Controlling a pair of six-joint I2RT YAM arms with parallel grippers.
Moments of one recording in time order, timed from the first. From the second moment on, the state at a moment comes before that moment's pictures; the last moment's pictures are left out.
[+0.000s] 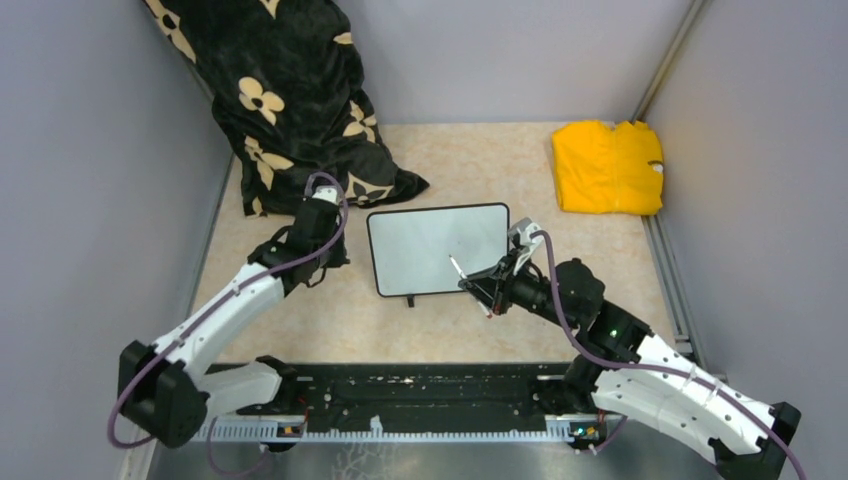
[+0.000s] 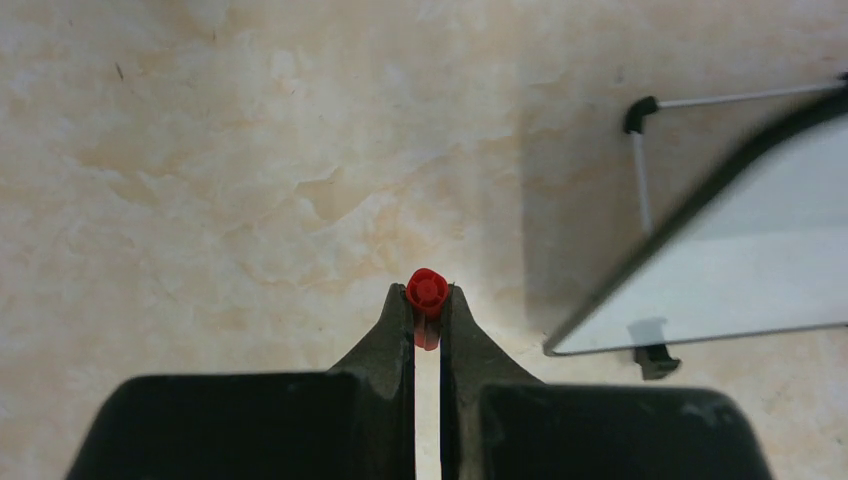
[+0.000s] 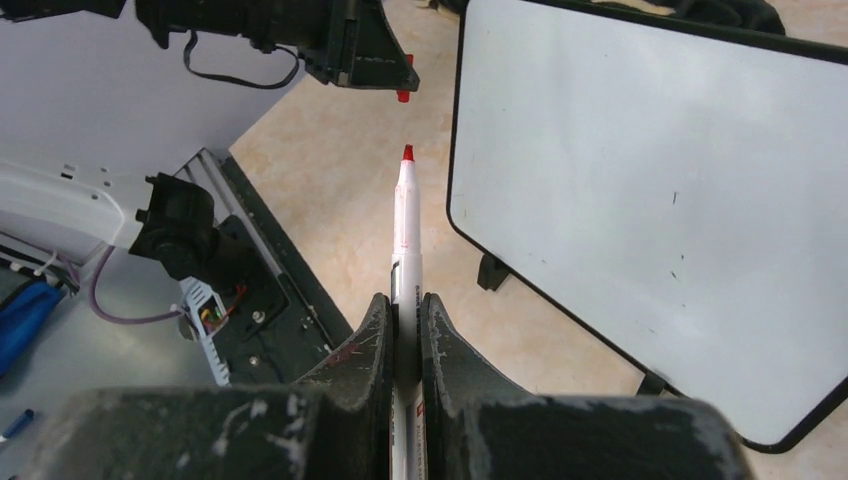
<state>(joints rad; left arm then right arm) -0.53 1.10 0.85 -0.51 -0.30 -0.39 0.89 0.58 0.61 -0.16 -0.08 0.39</state>
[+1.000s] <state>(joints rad) -0.36 1.57 0.85 -0.40 -0.09 -0.42 0.89 0.53 0.59 -0.25 -0.04 0.36</state>
